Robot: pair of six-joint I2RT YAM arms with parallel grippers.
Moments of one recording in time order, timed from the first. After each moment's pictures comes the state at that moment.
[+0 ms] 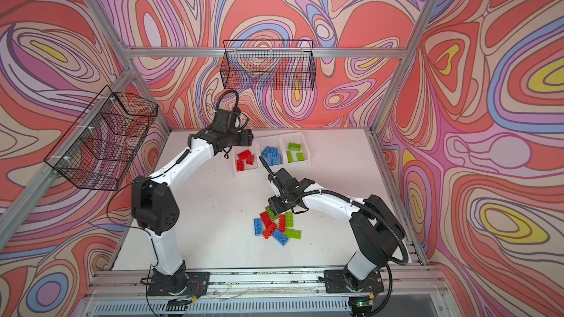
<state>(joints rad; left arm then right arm) -0.36 1.85 1.70 -0.53 -0.02 -0.26 0.75 1.63 1.06 -0.55 -0.10 0.23</state>
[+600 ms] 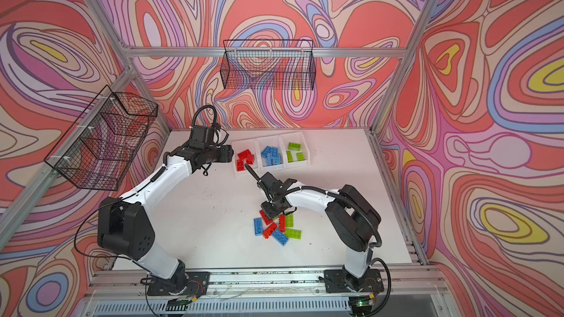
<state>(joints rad) -0.27 1.63 1.35 -0.49 0.02 -0.21 0.81 1.82 1.17 -0.59 -0.06 0.21</state>
